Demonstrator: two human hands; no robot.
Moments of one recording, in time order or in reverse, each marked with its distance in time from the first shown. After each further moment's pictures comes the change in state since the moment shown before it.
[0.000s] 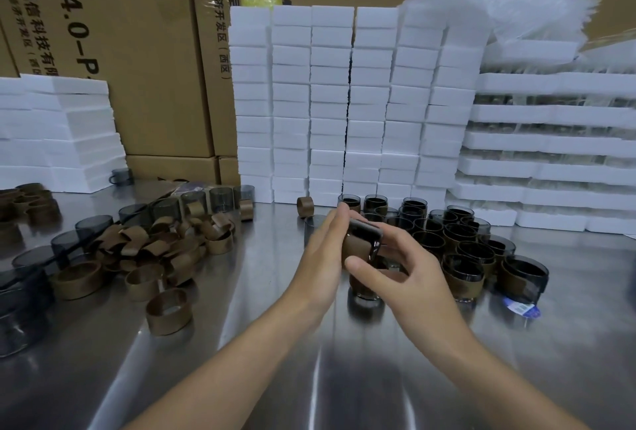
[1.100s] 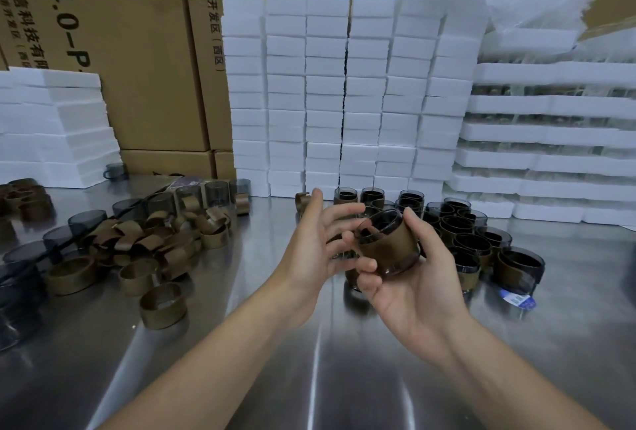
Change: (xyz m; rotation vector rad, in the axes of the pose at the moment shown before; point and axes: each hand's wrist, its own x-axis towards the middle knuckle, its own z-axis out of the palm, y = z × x) left_hand 0.007 0.004 -0.009 -0.115 -0.021 -0.175; right_hand 0.004 -0.019 0.005 1.001 0.030 0.538
